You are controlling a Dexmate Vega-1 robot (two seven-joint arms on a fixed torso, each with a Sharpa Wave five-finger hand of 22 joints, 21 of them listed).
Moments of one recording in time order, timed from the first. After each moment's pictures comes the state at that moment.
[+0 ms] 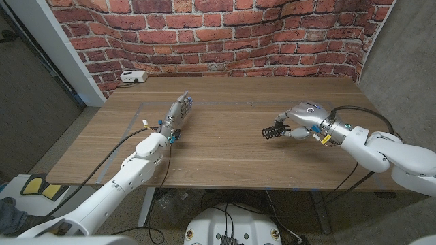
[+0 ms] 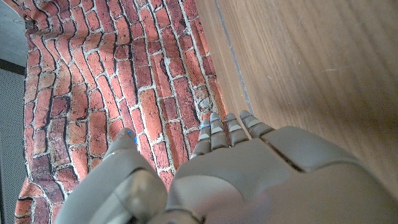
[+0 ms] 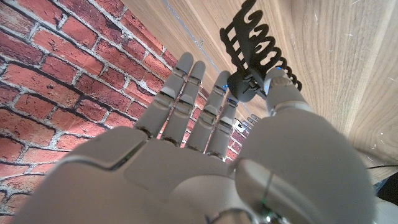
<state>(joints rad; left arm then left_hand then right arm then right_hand) 0.94 0.55 0.39 -1.44 -0.62 -0.24 0.04 0.28 -0.03 0.27 -0.03 0.22 0.12 0.08 0.20 0.18 0.17 0.02 0.21 0.19 0.07 0.03 0.19 0.18 0.00 0.03 0.20 0.18 -1.46 -1.22 -0.05 -2.16 -0.81 0.02 -0.16 0.81 -0.04 0.45 -0.15 0.21 0.76 -0.16 0.36 0.20 0.88 -0.21 0.29 0.18 0.81 -0.09 0.21 0.18 0.76 -0.06 0.32 0.19</state>
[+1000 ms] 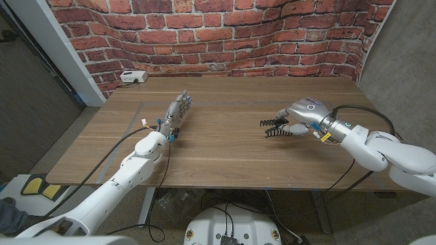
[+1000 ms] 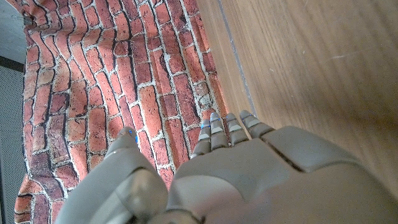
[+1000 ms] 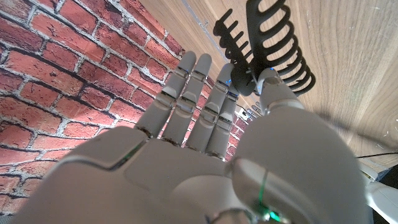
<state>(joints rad) 0.93 0.54 0.39 -1.42 -0.62 -0.24 0.03 0.29 -0.02 0.27 -0.03 0.22 0.12 0.08 0.20 0.18 0.17 0.02 0.21 0.19 0.07 0.03 0.19 0.18 -0.01 0.03 0.20 0.18 -1.43 -1.17 -0.05 -2.13 -0.84 0.07 -0.22 0.85 0.00 0.47 -0.15 0.21 0.86 -0.10 0.40 0.21 1.01 -0.20 0.28 0.18 0.93 -0.13 0.21 0.18 0.78 -0.09 0.33 0.20</state>
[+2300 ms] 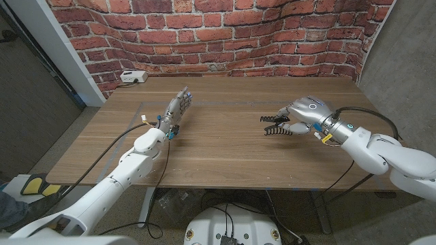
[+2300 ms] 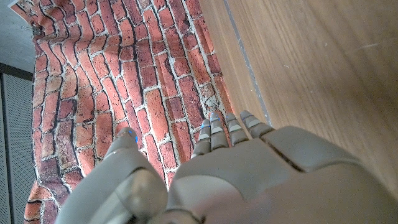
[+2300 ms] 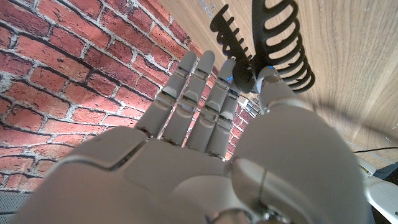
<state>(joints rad) 0.92 0.57 0.39 -1.46 -0.61 -0.22 0.03 0.29 -0.02 0.27 -0.03 0.22 0.12 0.07 0.20 0.18 0.17 0.02 0.21 0.19 0.07 0.03 0.19 0.18 -0.01 0.03 0.20 0.18 -1.48 -1.14 -0.01 -2.15 -0.88 0.07 -0.27 0.87 0.00 0.48 -0.16 0.20 0.90 -0.09 0.41 0.21 1.08 -0.20 0.27 0.18 0.98 -0.15 0.21 0.18 0.78 -0.09 0.33 0.20</state>
